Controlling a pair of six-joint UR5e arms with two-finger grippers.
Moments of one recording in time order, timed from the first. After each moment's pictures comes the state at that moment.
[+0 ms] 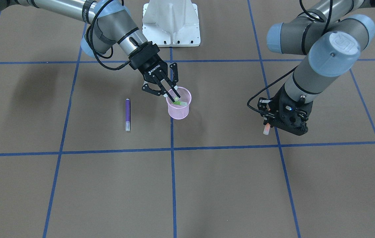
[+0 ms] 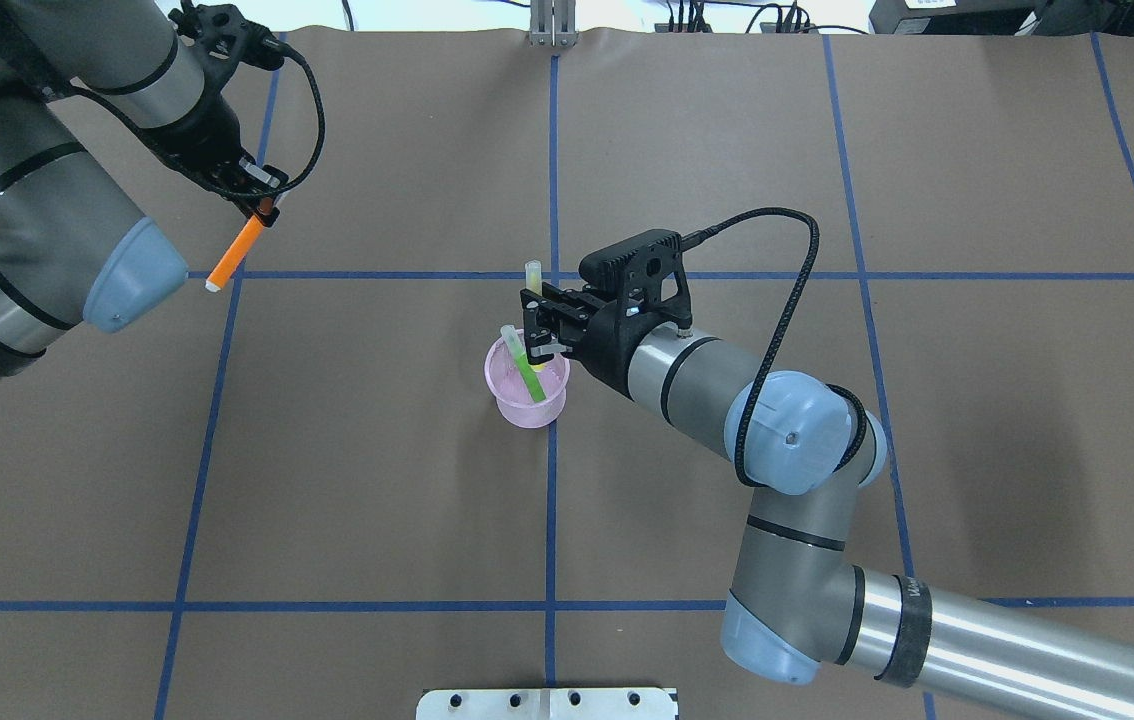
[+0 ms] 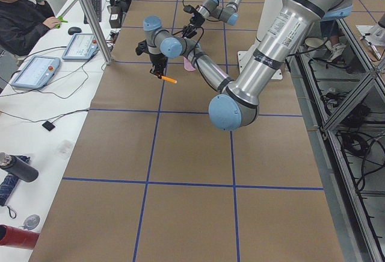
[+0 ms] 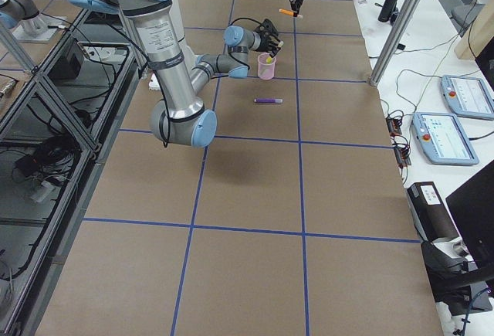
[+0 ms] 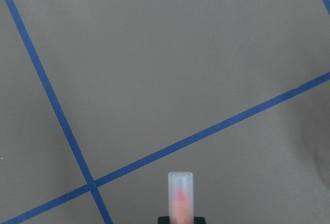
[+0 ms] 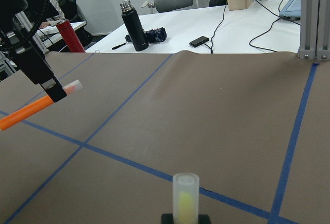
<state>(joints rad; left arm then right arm) -0.95 -2.15 -1.66 -1.51 -2.20 -0.41 0.39 -1.03 1.63 -0.60 1.30 0.88</state>
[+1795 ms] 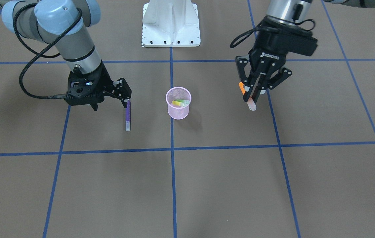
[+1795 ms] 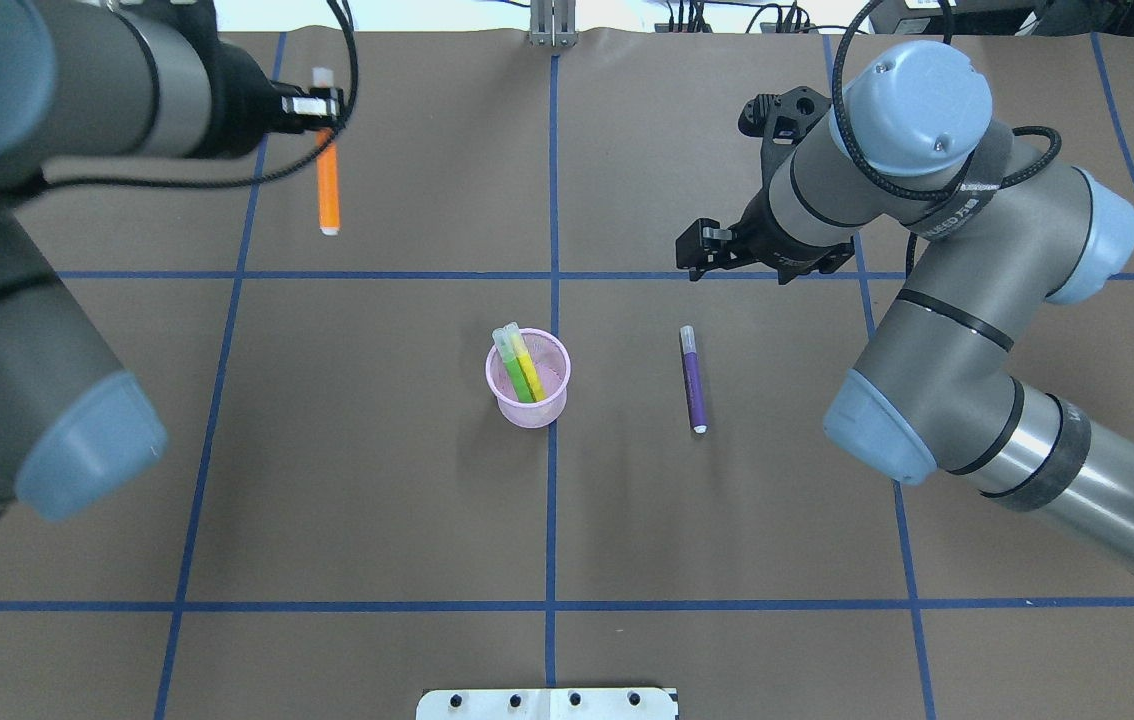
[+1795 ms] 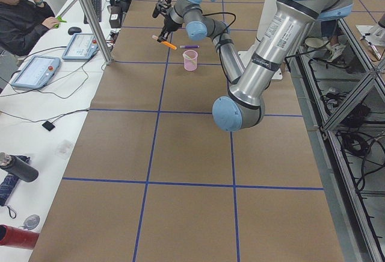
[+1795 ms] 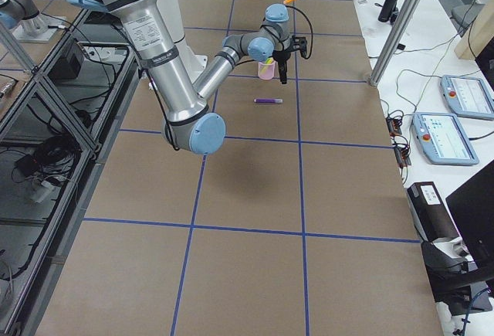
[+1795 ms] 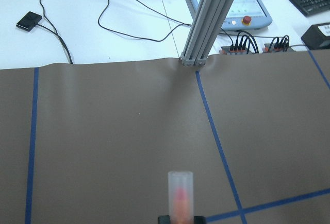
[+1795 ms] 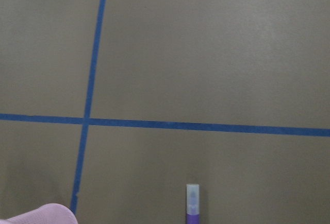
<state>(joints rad) -0.72 -2.10 -2.03 -1.76 -1.55 -1.06 0.75 -1.04 1.83 -1.58 1.99 1.08</state>
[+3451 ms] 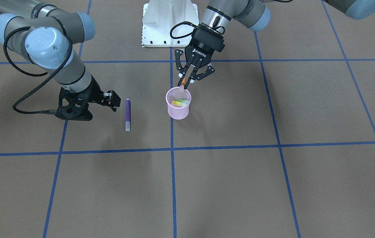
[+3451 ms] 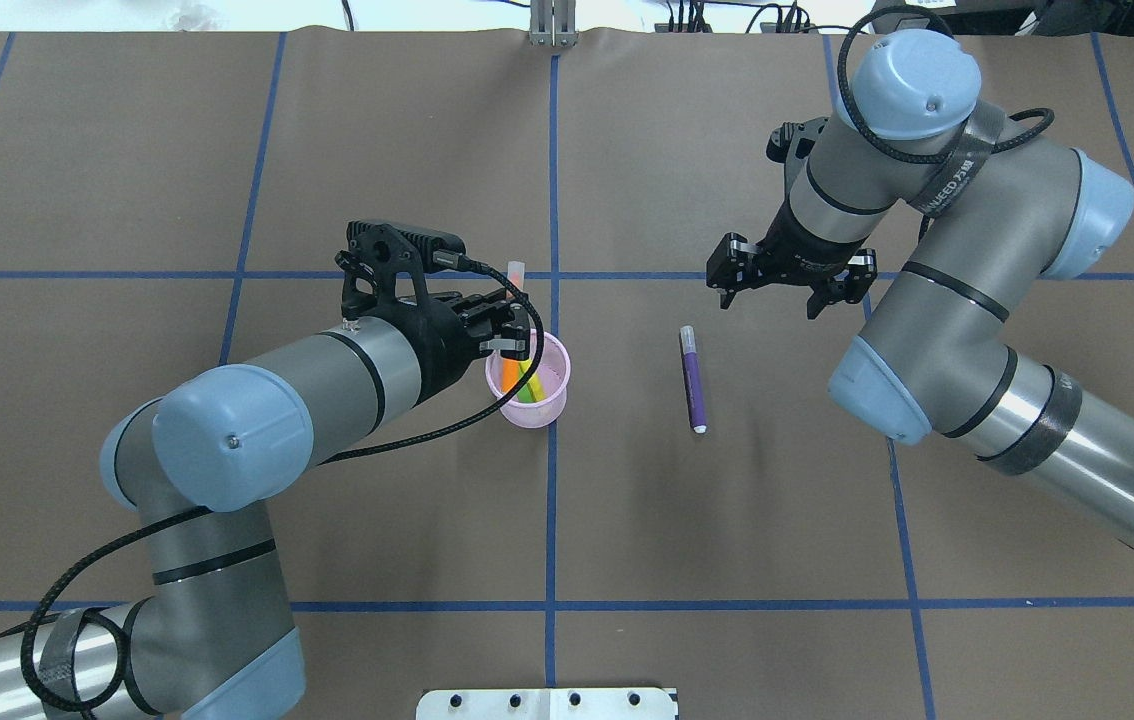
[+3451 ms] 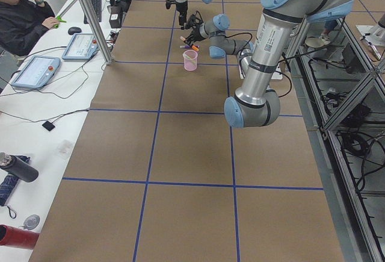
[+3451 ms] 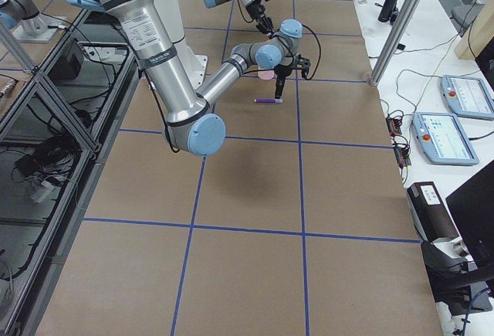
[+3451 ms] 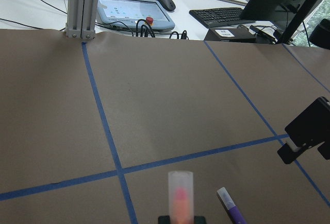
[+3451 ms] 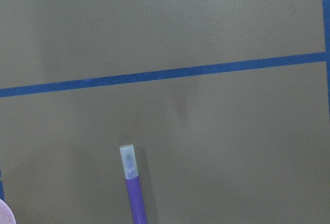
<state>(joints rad) -0.40 -2.09 -1.85 -2.21 -1.31 -1.03 0.78 -1.04 1.74 -1.65 2.15 1.07</state>
